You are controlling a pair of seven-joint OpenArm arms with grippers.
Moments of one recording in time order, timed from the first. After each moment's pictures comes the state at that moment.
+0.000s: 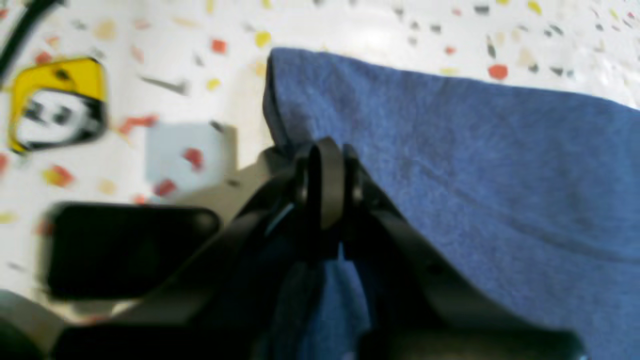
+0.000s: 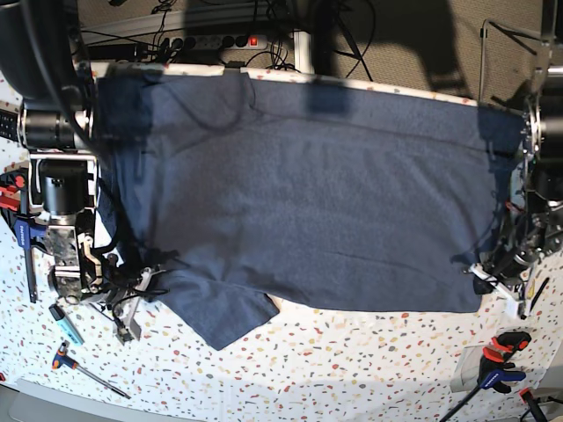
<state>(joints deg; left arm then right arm) -41.8 -23.3 6.3 16.3 -19.6 -27.6 5.1 39.2 20.5 -3.6 39.9 -1.2 30.9 -32.6</state>
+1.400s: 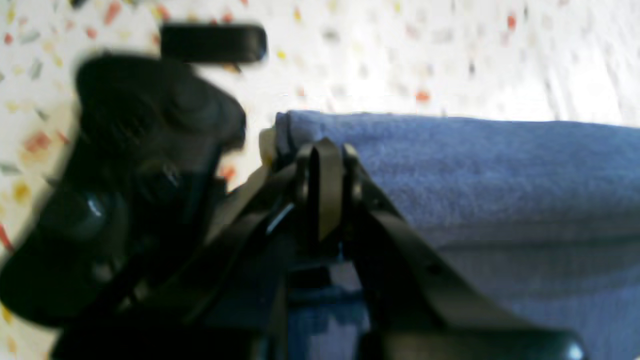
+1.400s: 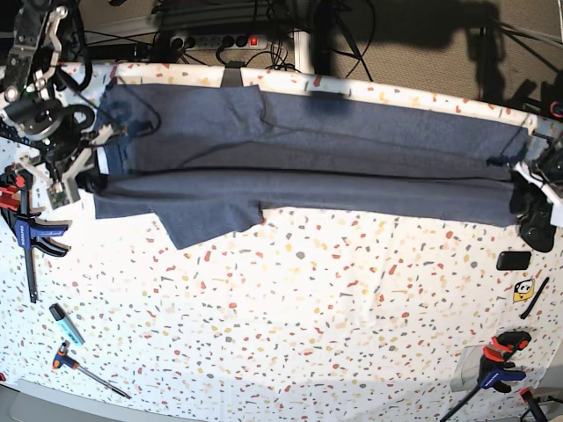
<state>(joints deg) 5.8 -35.8 -8.2 71.6 -37.3 -28.2 19.1 -18.3 20.0 25.5 108.6 13.0 30.6 -38.7</state>
